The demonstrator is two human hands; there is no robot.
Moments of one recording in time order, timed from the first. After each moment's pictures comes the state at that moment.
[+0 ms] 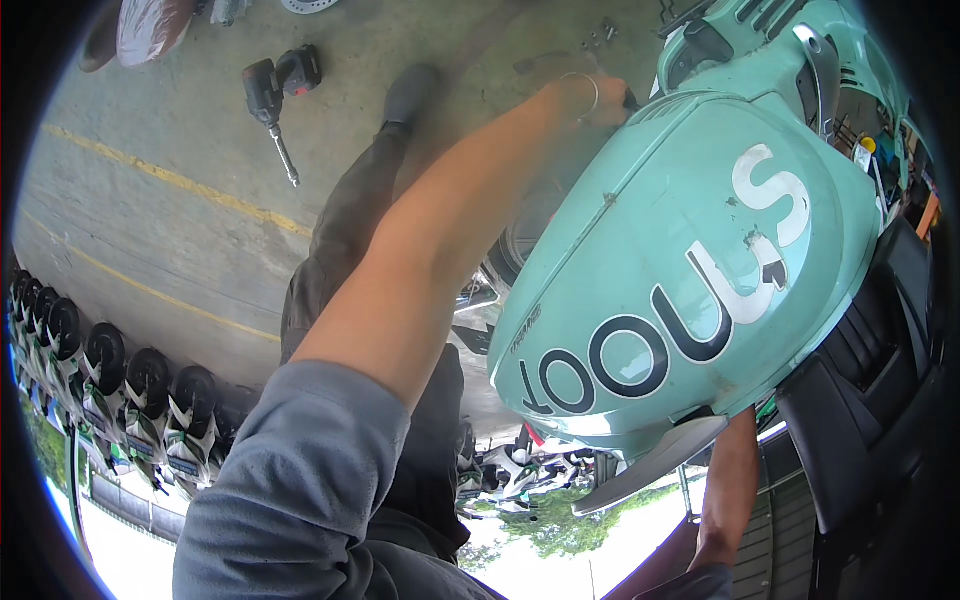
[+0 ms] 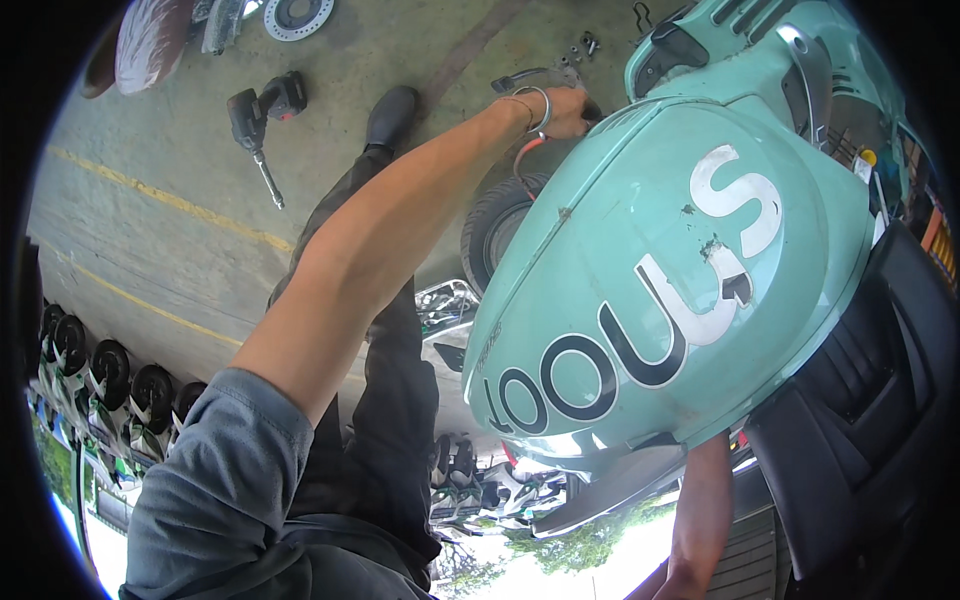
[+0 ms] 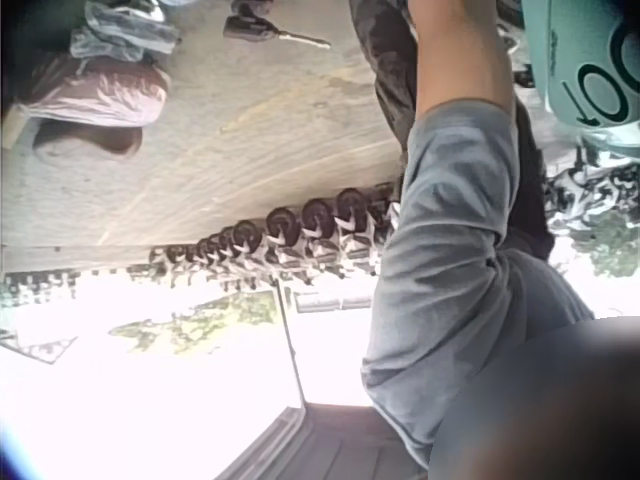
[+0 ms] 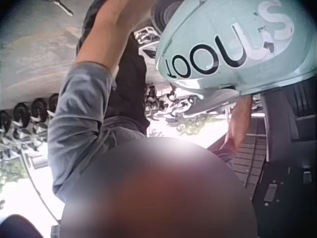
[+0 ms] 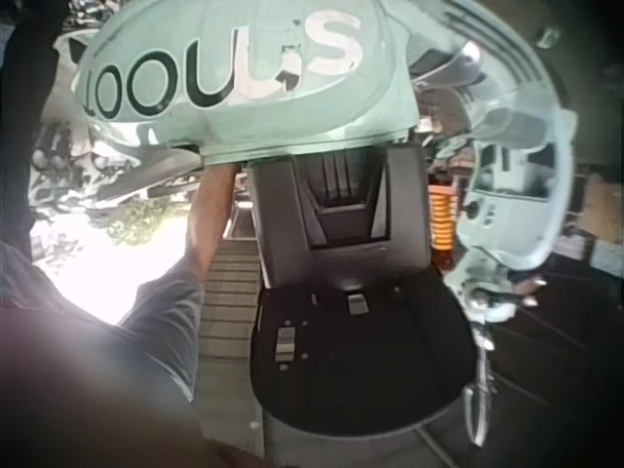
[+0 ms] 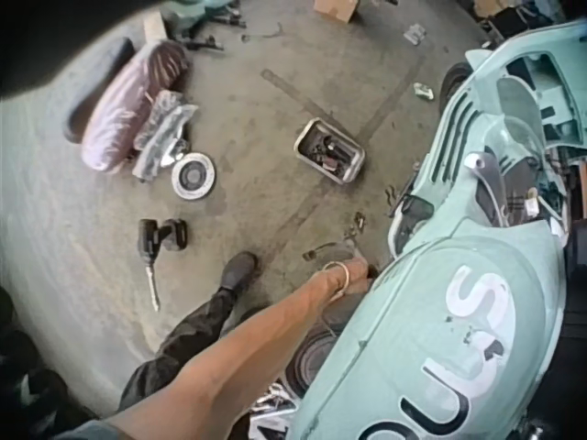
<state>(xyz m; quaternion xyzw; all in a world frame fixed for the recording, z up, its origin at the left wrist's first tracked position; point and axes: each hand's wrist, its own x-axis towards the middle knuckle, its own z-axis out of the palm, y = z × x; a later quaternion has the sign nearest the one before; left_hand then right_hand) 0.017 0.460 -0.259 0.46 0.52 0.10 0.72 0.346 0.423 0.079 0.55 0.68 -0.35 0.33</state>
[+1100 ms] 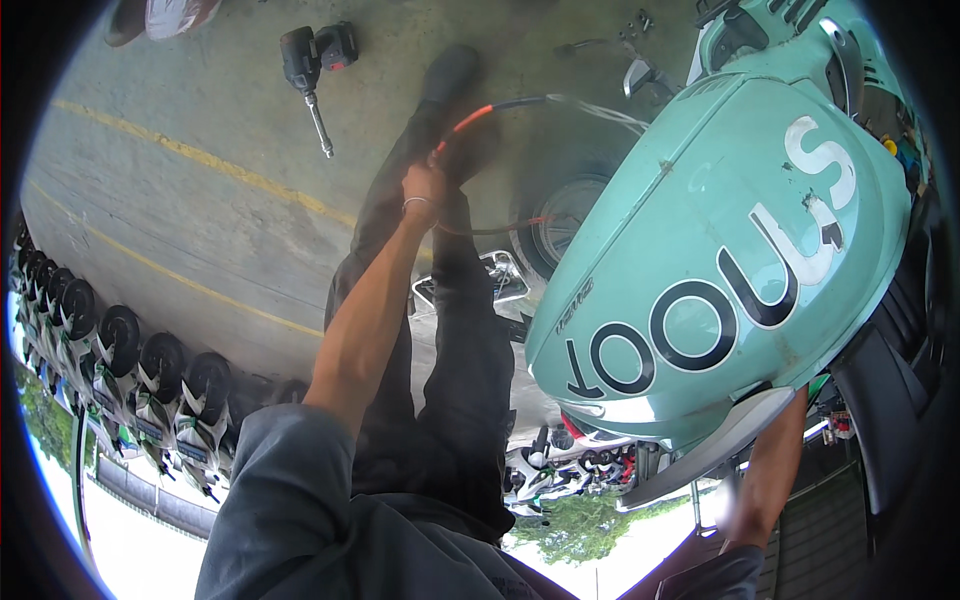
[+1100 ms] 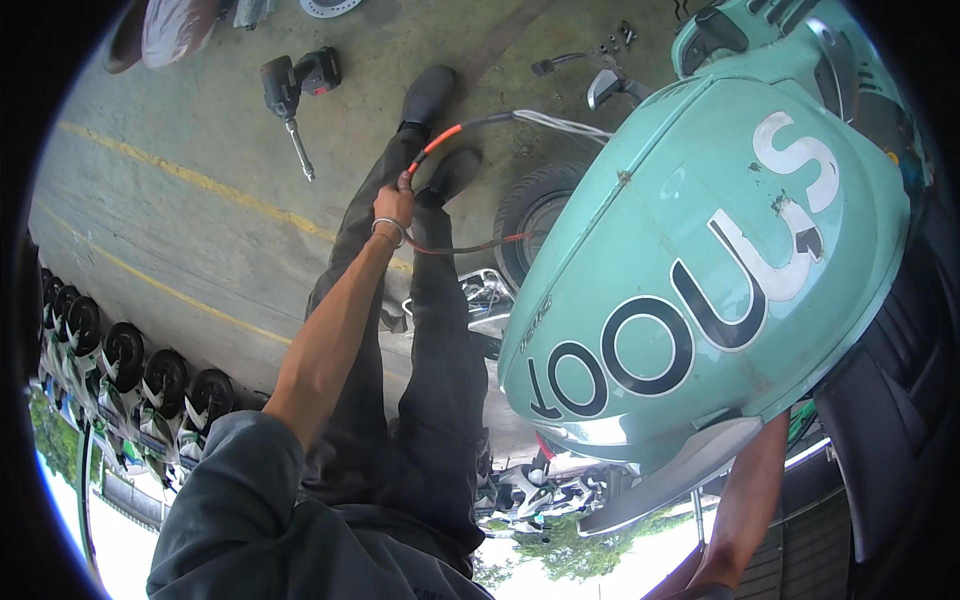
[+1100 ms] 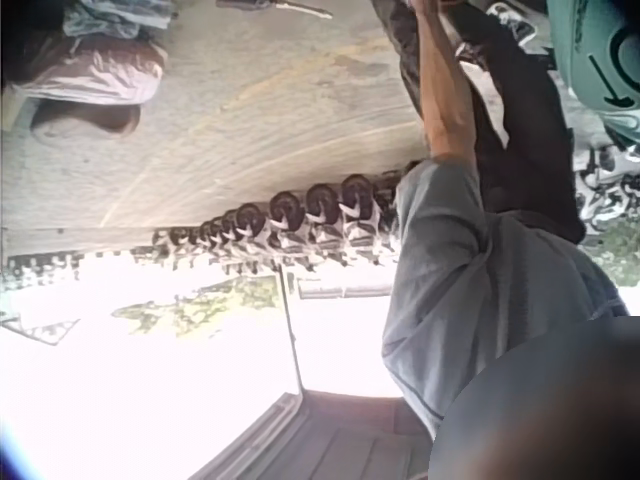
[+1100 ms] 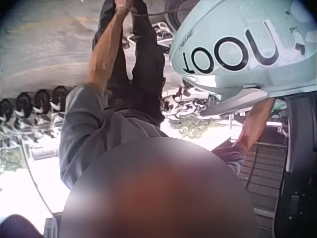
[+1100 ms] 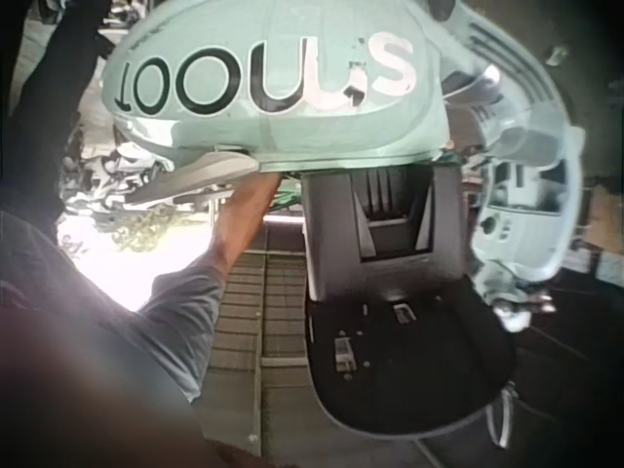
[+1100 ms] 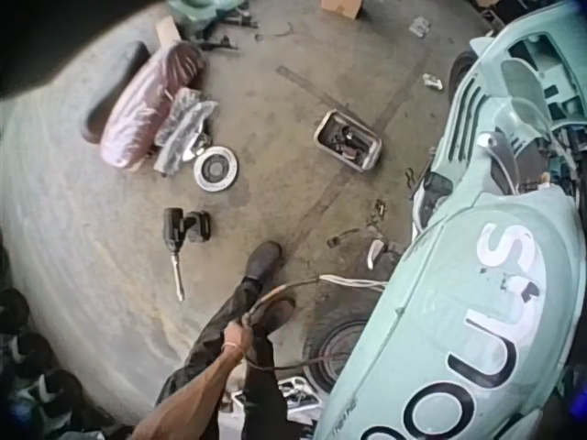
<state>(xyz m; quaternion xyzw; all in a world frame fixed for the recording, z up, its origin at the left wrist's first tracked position) -0.015 0.110 -0.285 -0.04 0.85 0.08 0.51 0.373 0.449 0.063 0.53 0.71 -0.31 0.35</state>
